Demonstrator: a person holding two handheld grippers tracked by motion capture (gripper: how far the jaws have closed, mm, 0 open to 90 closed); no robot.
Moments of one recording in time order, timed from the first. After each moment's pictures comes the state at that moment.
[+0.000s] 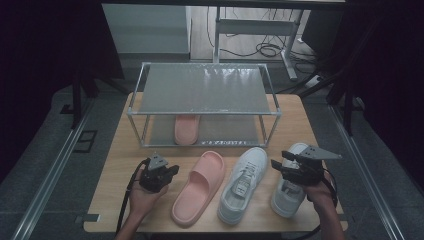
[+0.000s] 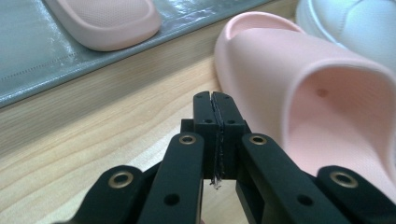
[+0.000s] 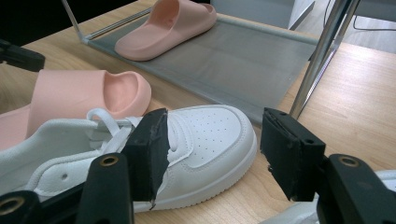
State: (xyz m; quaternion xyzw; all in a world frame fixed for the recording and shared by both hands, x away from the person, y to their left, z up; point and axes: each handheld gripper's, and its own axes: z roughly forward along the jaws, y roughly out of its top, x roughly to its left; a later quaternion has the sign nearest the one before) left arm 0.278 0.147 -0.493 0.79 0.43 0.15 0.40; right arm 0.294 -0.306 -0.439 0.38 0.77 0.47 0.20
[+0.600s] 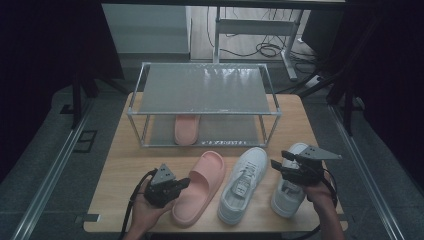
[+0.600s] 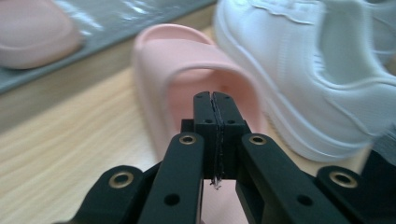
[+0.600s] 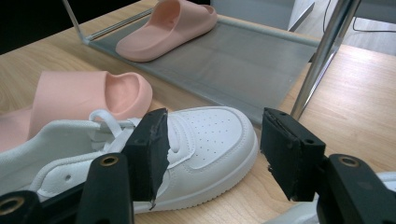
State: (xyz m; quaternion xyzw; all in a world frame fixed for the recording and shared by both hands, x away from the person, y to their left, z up) left arm 0.235 0.116 -0.473 0.82 0.36 0.10 0.44; right arm 0.293 -0.304 -0.438 0.38 0.77 0.47 0.20
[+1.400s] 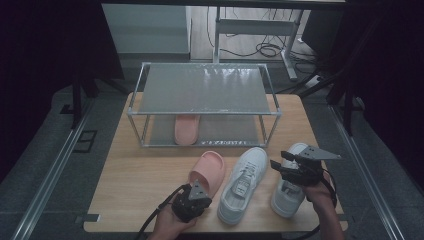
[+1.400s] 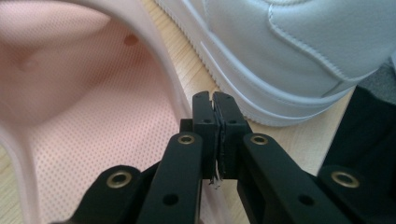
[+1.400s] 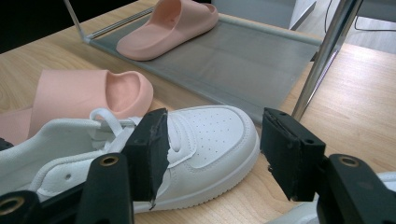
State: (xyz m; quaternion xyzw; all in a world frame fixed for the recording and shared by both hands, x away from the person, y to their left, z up) left arm 0.224 0.054 -0.507 0.88 0.31 0.07 0.35; right arm 0.293 -0.304 -0.439 0.38 0.77 0.47 0.20
